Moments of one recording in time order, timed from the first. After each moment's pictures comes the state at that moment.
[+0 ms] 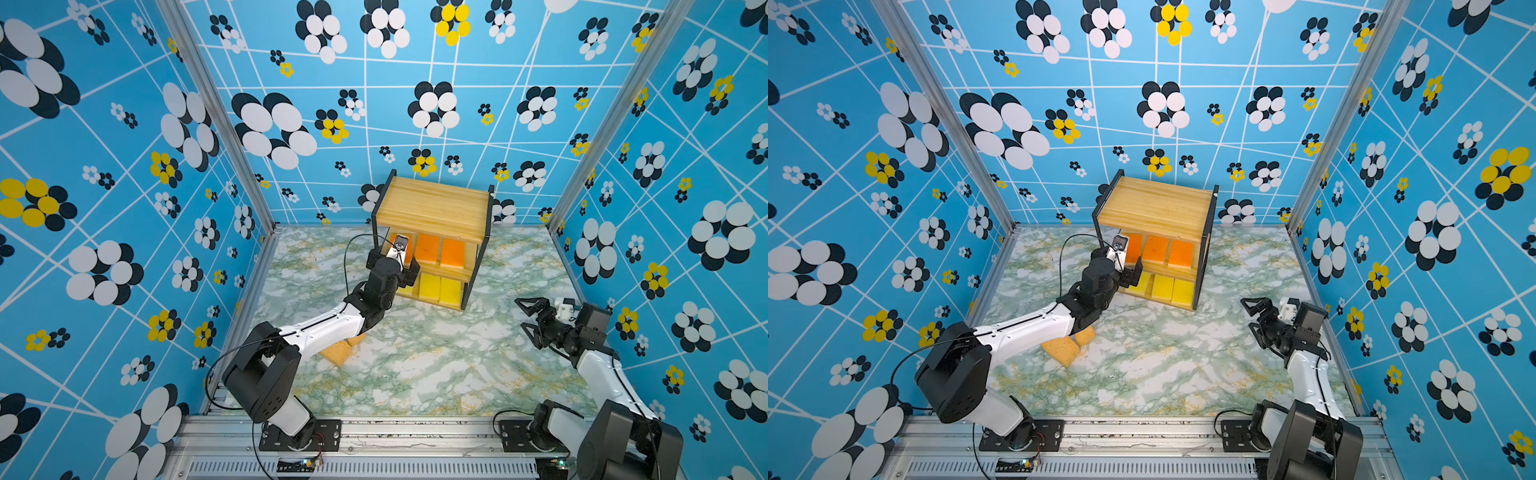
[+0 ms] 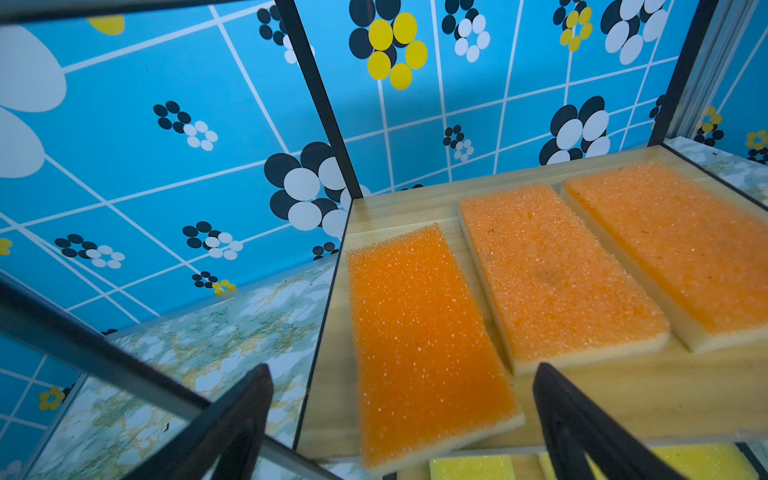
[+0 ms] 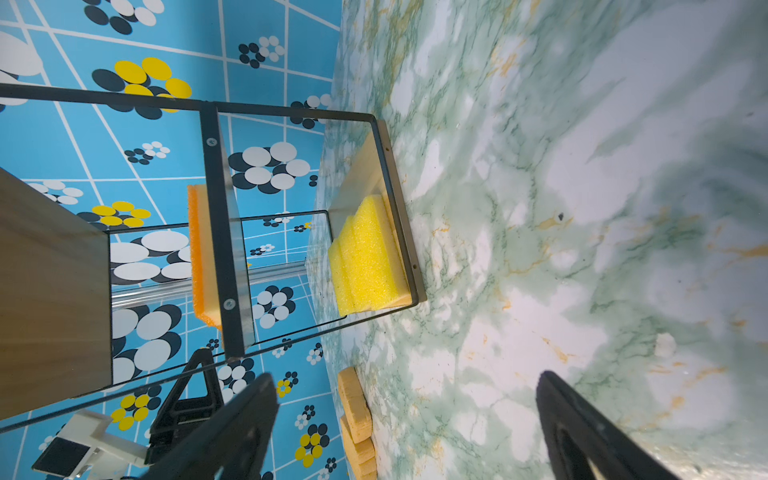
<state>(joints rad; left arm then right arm) -0.70 1.56 0.98 0.36 -0.46 0.10 -0.43 1.07 0.45 -0.16 -0.80 0.78</state>
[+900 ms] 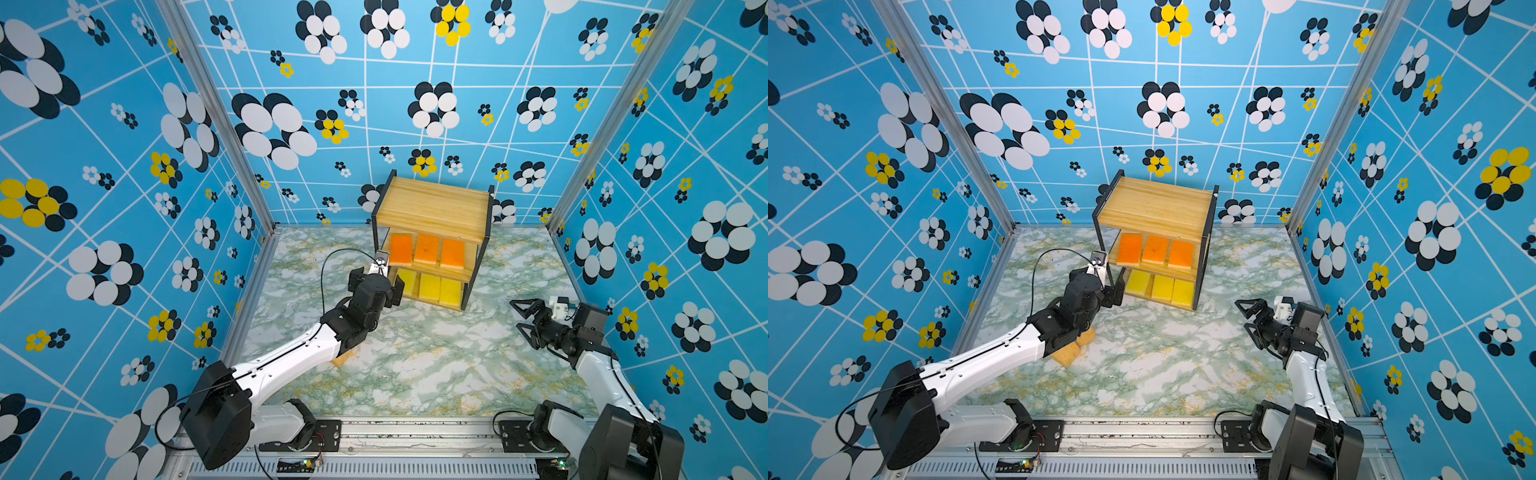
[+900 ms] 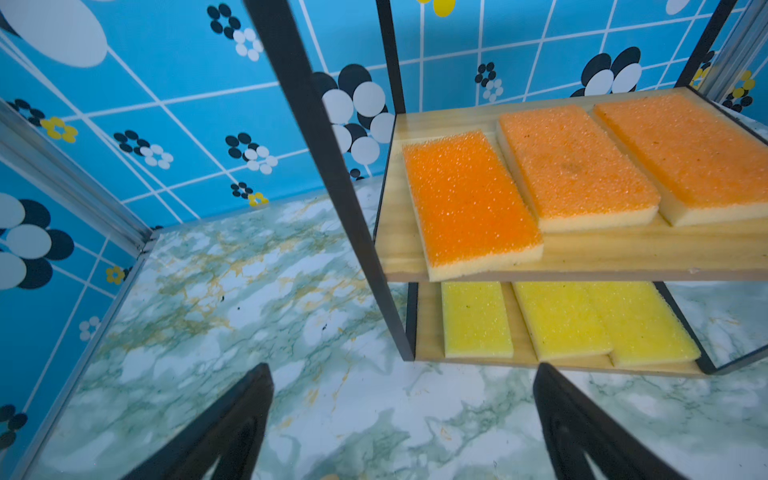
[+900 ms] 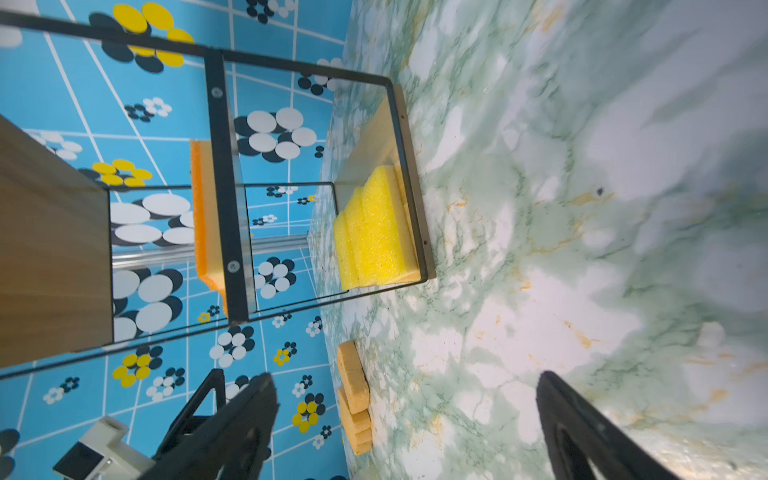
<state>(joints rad) -0.75 1.25 0.86 -0.06 -0.55 -0.15 -0.36 1.03 0.45 -0.19 -0.84 0.73</state>
